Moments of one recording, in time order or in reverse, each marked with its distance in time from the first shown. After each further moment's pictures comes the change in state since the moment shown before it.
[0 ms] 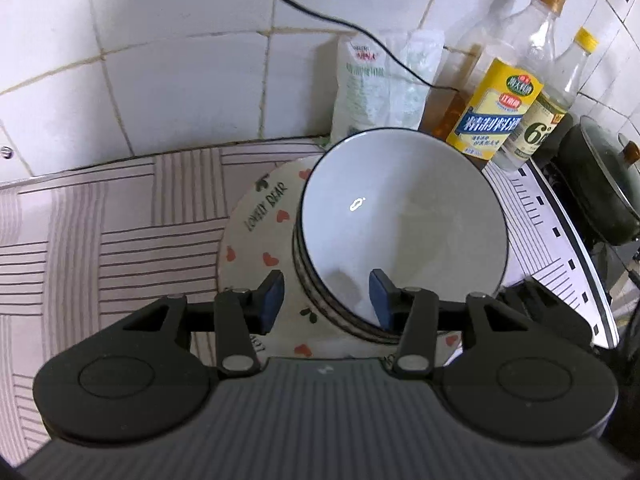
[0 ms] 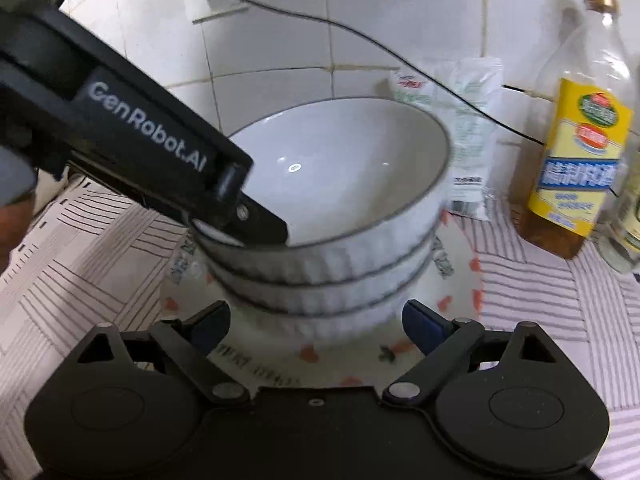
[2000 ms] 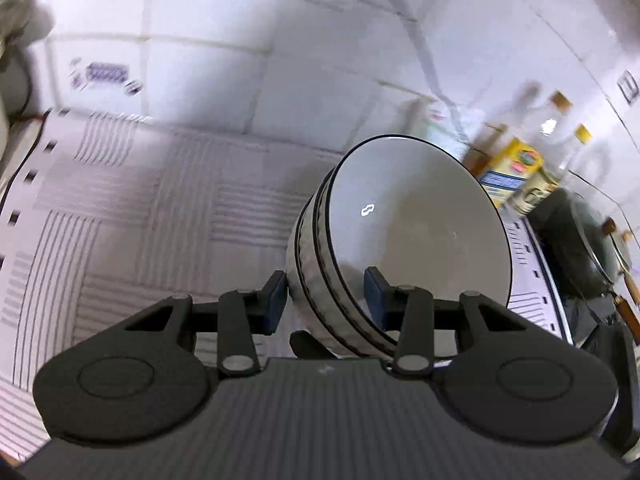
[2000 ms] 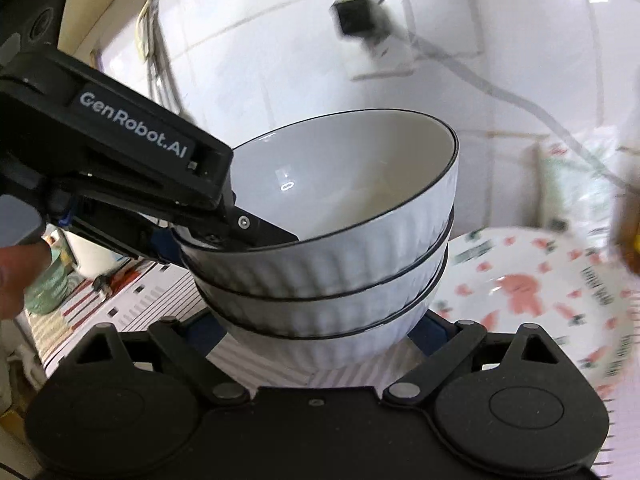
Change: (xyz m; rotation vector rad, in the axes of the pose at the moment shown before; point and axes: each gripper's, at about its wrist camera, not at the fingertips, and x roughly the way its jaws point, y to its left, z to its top) left arm -0.102 0.071 -0.074 -0.221 -0.147 -0.031; right arm -0.026 0.103 -0.002 -0.006 -0.193 0.207
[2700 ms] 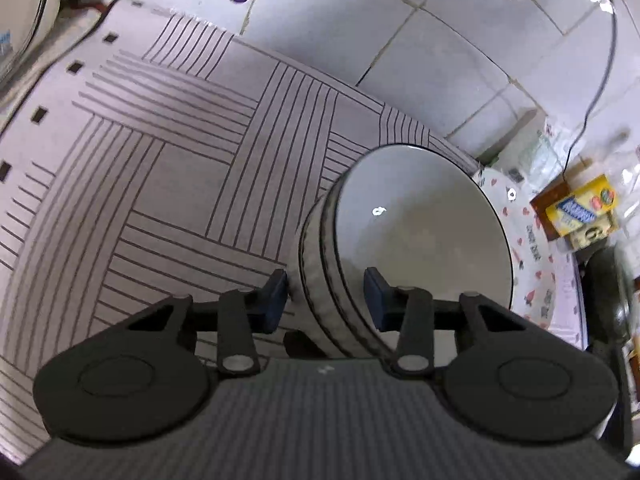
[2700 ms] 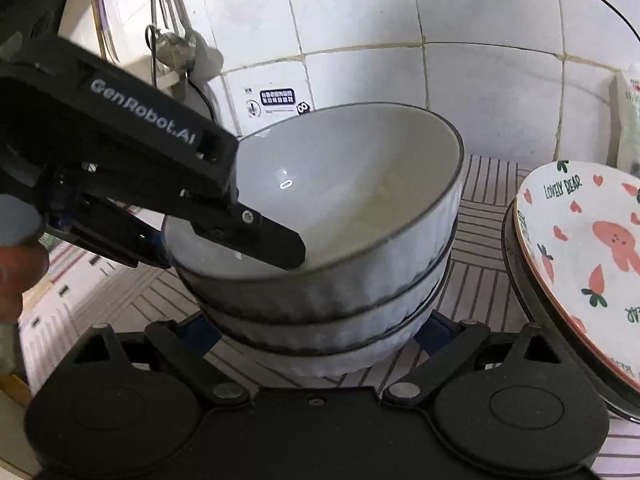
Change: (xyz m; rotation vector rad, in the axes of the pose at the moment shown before) left arm 0.051 0.107 -0.023 -0.239 0.071 0.054; right arm 0.088 0.029 -0.030 -0.017 0.166 0.071
